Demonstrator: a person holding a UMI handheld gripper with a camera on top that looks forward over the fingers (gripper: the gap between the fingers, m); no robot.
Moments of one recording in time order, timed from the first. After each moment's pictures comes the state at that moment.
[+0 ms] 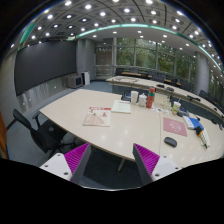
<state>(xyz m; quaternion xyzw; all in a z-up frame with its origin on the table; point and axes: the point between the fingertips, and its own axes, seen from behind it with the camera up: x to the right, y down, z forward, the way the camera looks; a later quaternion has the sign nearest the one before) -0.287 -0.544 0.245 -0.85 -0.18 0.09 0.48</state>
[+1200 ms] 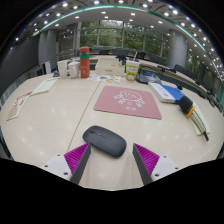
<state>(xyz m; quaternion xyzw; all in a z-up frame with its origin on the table) 0.059 -0.230 -0.009 -0.91 -0.04 -0.02 0.41</state>
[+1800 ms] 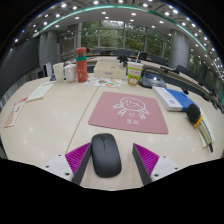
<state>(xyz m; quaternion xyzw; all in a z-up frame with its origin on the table) 0.062 -0.159 -0.012 -0.91 -0.05 -0.01 0.42</state>
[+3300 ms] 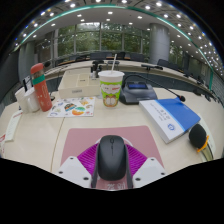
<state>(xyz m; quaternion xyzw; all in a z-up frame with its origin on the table) 0.129 0.031 0.004 -0.90 0.07 -0.05 0.43</state>
